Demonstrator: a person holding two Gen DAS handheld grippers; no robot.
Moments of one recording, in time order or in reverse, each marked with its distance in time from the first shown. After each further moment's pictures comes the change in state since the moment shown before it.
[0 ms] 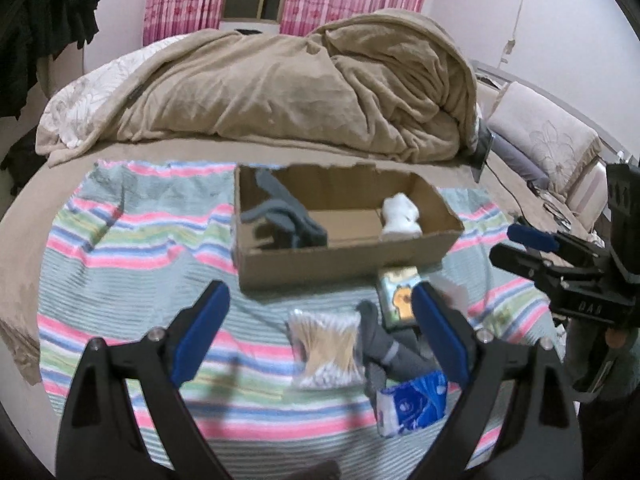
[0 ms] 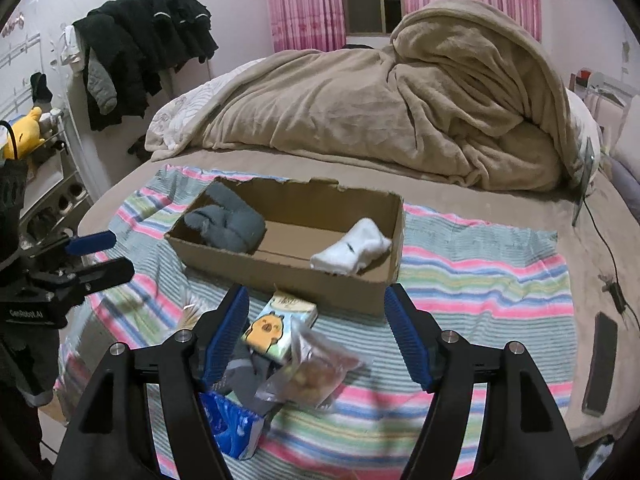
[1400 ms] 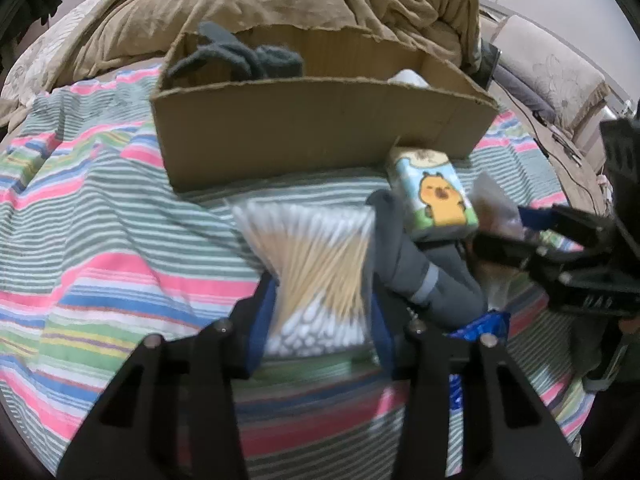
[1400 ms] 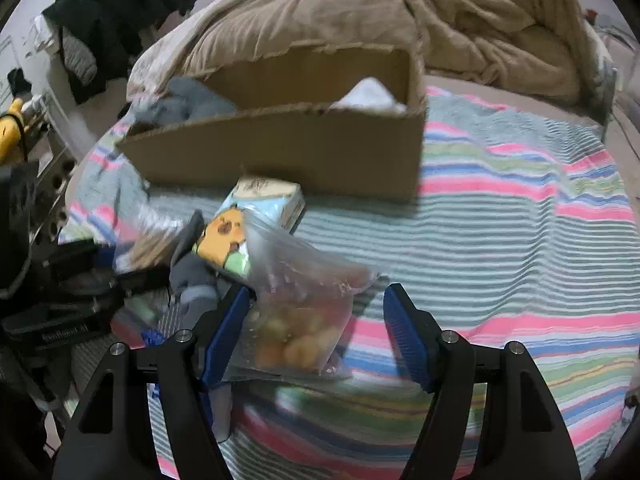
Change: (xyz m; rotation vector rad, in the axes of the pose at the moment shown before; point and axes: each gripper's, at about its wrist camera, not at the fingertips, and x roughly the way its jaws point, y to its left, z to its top) left arm 0.090 -0.011 -0.061 0.060 0.231 -0.019; right arm 0.077 -0.012 -0.068 0.064 0.228 0.043
